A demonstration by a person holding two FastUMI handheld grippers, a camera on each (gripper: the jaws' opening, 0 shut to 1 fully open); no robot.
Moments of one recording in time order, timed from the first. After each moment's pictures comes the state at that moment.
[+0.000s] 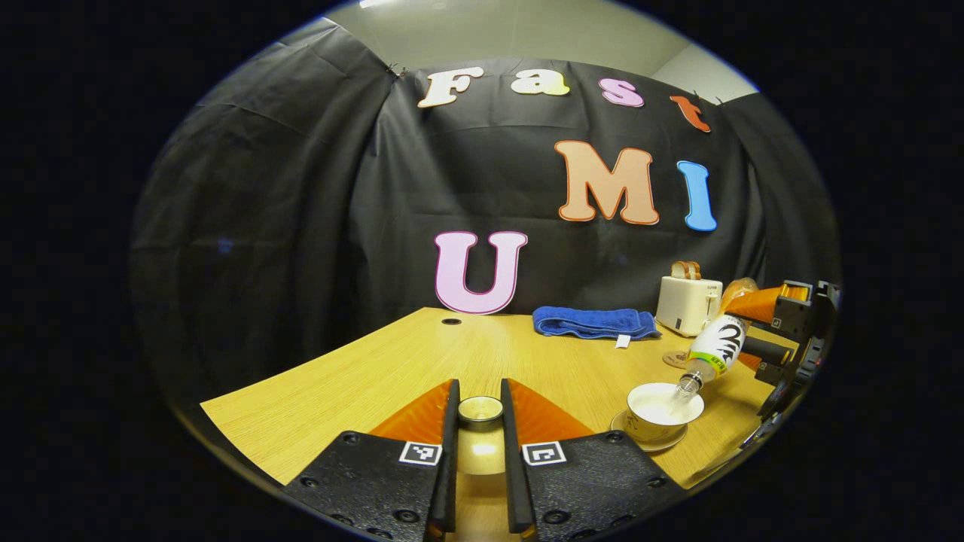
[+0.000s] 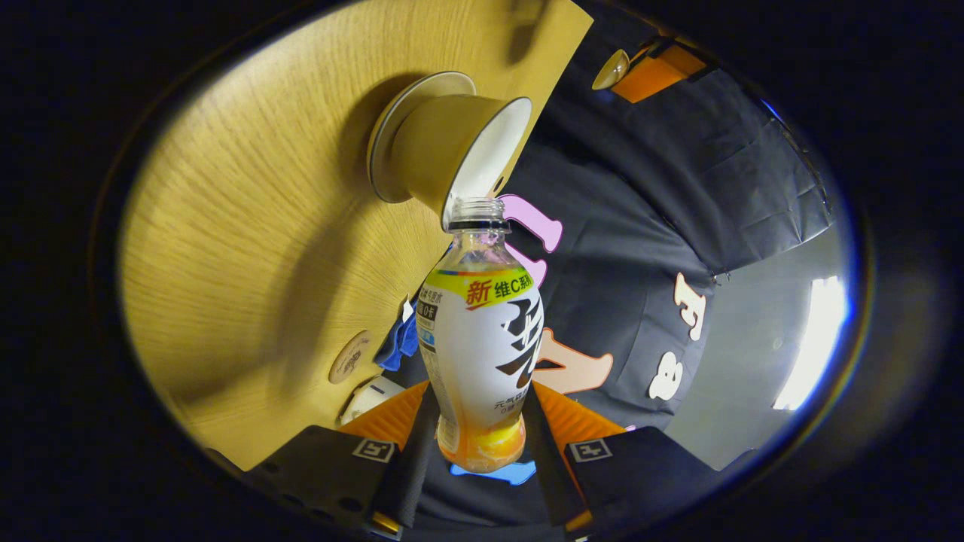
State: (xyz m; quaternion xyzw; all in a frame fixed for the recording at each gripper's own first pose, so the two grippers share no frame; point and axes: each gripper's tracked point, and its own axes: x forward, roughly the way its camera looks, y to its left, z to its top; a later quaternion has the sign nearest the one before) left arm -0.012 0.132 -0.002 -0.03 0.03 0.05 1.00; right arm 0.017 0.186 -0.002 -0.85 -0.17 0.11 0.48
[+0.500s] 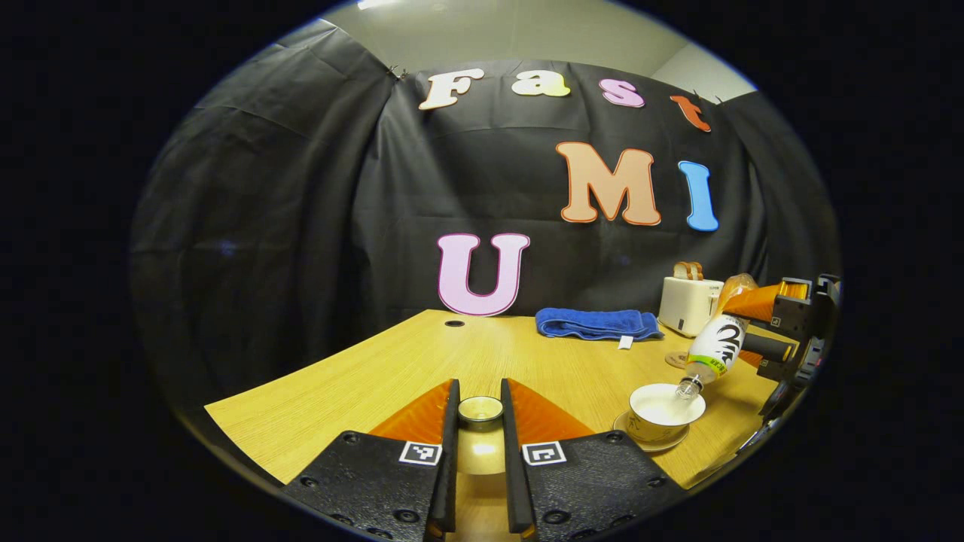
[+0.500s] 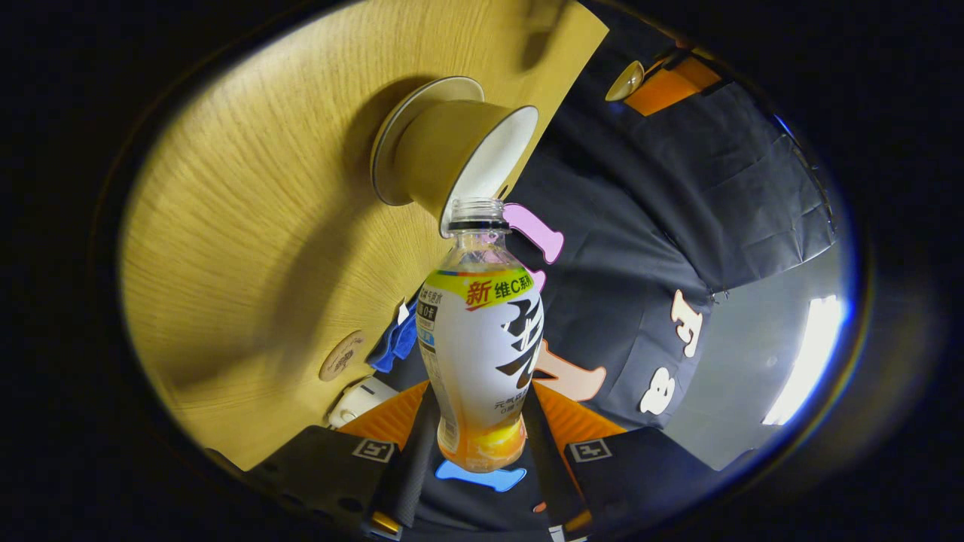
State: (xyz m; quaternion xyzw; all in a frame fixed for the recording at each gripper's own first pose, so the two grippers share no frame) left arm -0.015 0.133 0.001 -0.03 0.03 0.05 1.00; right arm 0.021 0.190 0.001 -0.86 -0.18 0.12 0.46
